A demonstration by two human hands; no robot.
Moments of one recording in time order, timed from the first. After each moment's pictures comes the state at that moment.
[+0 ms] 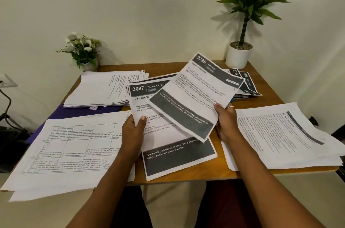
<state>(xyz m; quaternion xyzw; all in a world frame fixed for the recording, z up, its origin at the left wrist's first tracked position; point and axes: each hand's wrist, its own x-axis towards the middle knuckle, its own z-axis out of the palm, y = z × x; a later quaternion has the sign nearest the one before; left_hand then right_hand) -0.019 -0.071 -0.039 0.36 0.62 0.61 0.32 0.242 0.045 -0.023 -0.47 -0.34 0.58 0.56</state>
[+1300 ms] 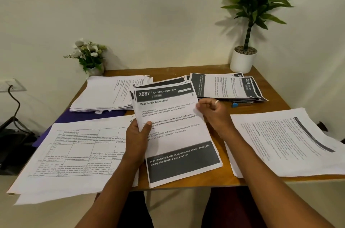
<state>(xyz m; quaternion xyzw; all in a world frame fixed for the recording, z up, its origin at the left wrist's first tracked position) -0.016 -0.074 -0.037 0.34 0.61 0.63 0.34 0.222 0.047 -0.003 -0.46 -0.58 0.50 0.44</state>
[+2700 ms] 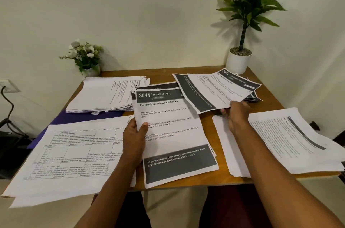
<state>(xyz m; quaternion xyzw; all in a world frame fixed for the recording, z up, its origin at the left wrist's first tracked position) -0.017 -0.072 -0.039 0.33 0.64 0.61 0.33 0.264 0.081 0.004 -0.53 -0.23 0.54 0.60</state>
